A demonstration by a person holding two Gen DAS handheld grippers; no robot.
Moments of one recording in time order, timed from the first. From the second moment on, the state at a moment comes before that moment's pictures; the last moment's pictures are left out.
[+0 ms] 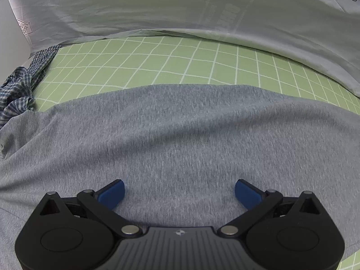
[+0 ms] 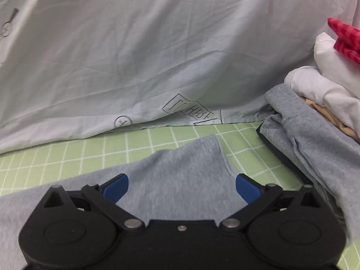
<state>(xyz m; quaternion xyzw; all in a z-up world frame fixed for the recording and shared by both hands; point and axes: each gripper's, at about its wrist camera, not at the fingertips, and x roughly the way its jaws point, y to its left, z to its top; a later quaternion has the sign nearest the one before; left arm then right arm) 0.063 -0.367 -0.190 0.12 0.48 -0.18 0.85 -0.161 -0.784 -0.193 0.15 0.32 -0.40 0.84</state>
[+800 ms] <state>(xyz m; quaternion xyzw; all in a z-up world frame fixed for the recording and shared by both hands) 0.184 -0.185 -0.160 0.04 0.45 0.03 0.89 -0.124 -0.748 -0.213 0.21 0.30 -0.45 0.82</state>
